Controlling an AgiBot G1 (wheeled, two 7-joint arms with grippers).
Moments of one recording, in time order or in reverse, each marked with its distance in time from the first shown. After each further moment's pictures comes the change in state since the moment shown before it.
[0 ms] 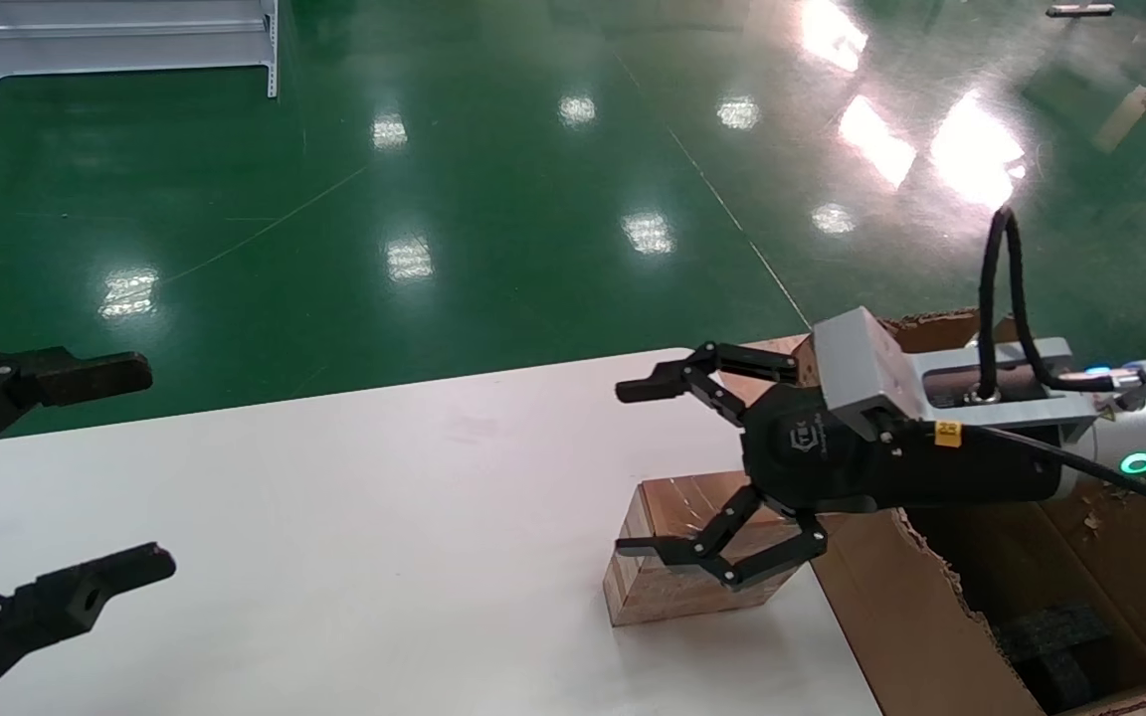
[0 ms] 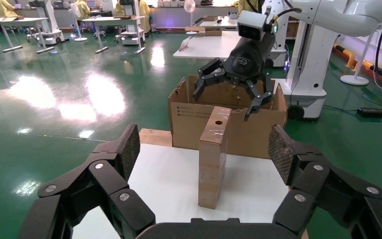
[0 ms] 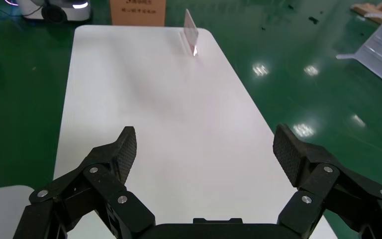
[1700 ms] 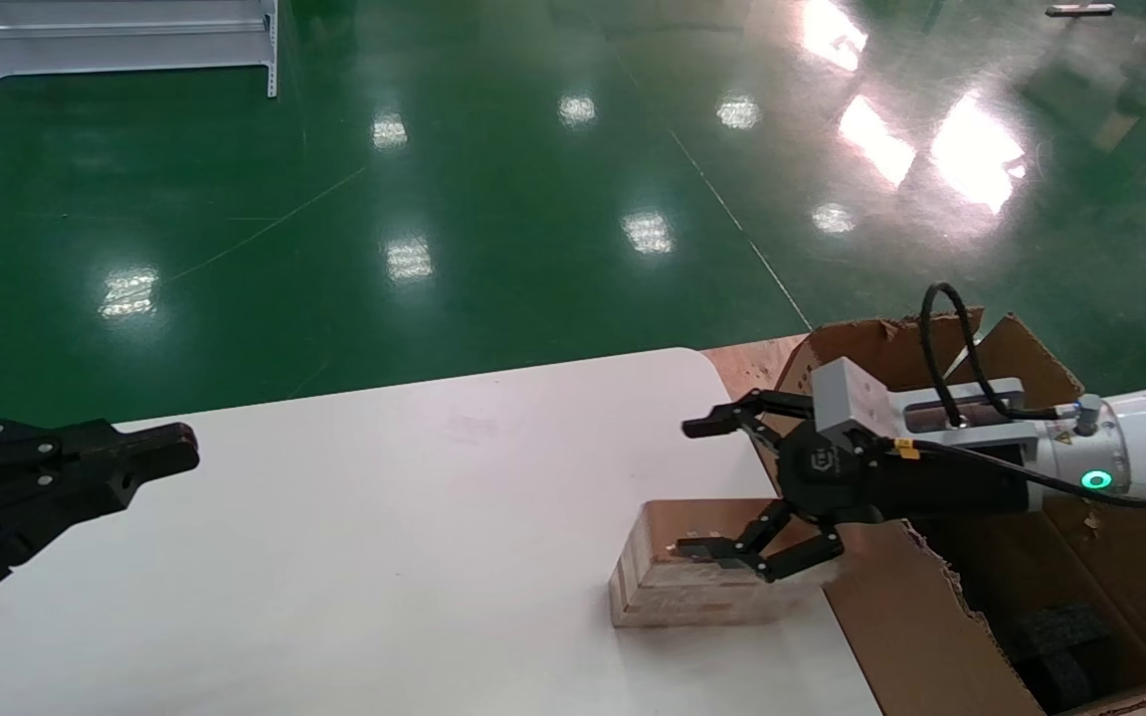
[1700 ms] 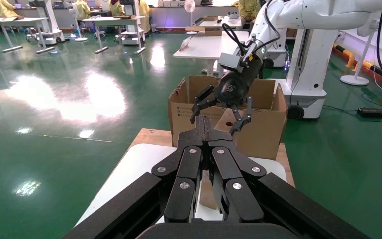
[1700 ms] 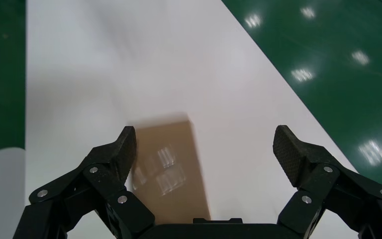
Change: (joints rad) left arm 0.000 0.000 0.000 0.000 0.000 0.000 0.000; right arm 0.220 -0.045 -0.444 -0.470 0.054 -0.006 -0.270
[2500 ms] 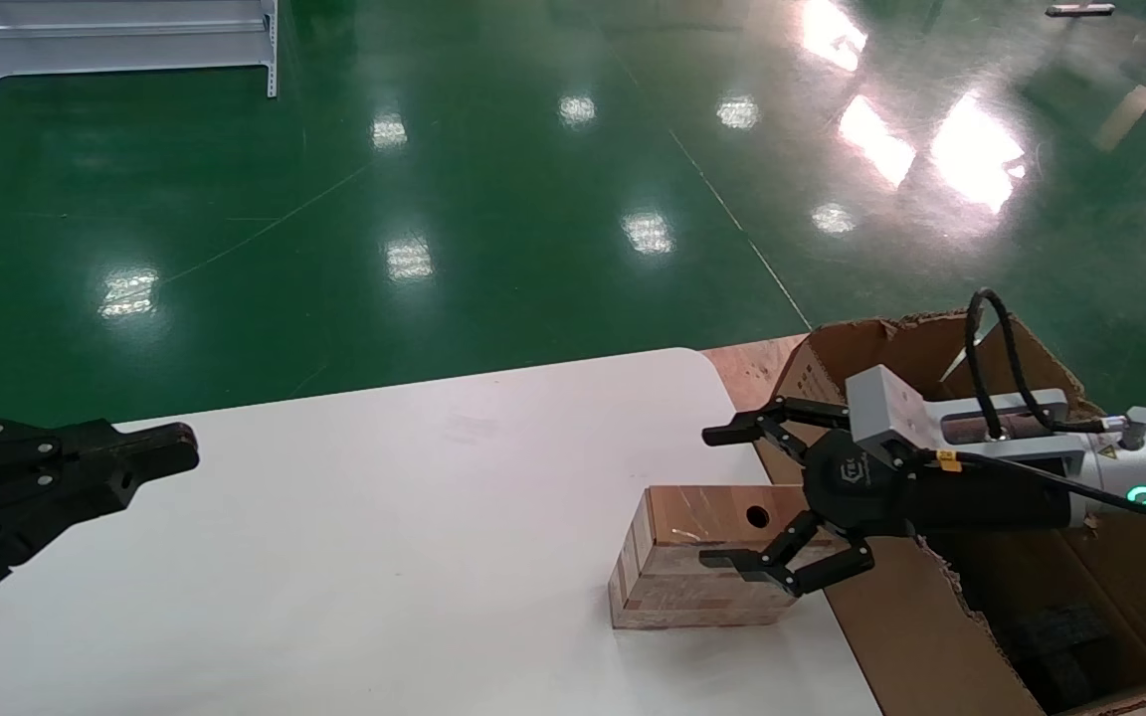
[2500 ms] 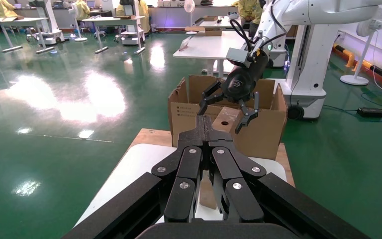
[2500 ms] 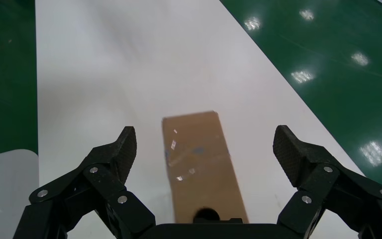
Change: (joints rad) left arm 0.000 0.000 0.000 0.000 0.000 0.000 0.000; right arm 0.017 0.066 -0.161 0.008 0.144 0.004 -0.034
